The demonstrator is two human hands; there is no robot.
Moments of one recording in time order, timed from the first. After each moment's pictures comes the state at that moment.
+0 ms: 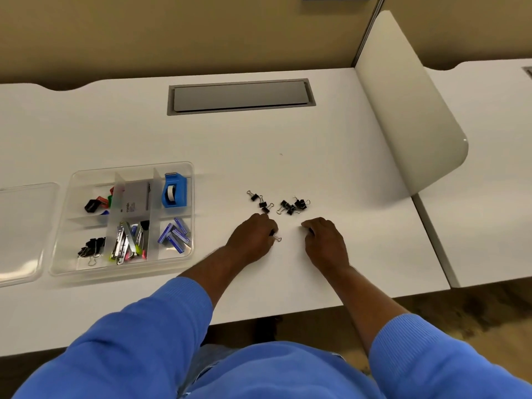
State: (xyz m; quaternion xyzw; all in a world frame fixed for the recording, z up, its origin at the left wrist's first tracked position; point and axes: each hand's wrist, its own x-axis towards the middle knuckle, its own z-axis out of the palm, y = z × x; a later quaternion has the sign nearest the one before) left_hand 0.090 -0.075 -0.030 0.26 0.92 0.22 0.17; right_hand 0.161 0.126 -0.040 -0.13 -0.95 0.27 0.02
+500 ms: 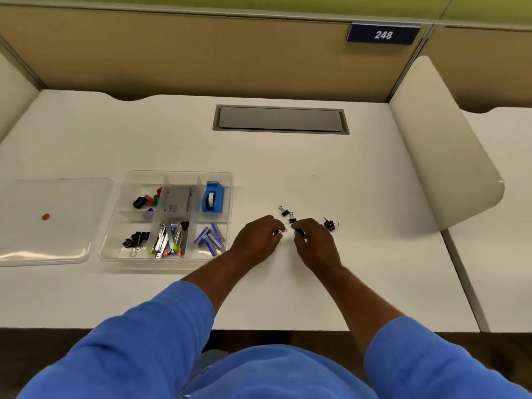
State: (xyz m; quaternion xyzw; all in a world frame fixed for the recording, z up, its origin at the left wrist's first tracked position) left_hand 0.084 -0.133 0.014 0.19 0.92 0.33 0.08; right_hand 0.115 0.045 -0.007 -0.01 -0.93 0.35 0.06
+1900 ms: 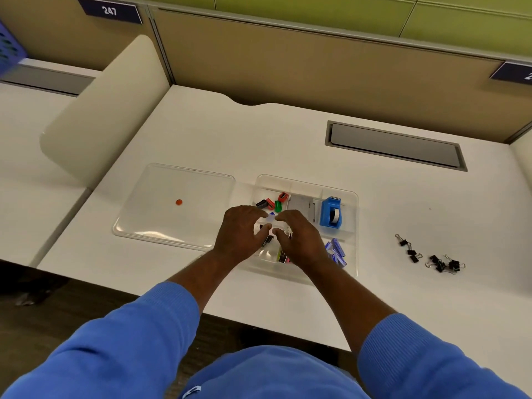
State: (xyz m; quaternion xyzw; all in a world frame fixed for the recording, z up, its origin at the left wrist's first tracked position) left_hand 0.078 -0.471 0.021 0.08 0.95 0.28 -0.13; right_hand 0.070 -0.289 0.029 0.16 -0.92 0.37 0.01
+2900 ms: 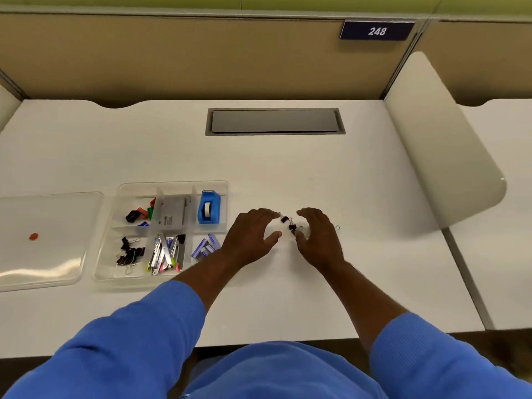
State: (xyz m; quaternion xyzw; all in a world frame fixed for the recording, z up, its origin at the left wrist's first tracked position) left_hand 0.052 -0.144 0.012 0.24 0.93 0.27 0.01; right_hand 0.092 0.058 -0.006 -0.02 -0.94 0.33 0.08
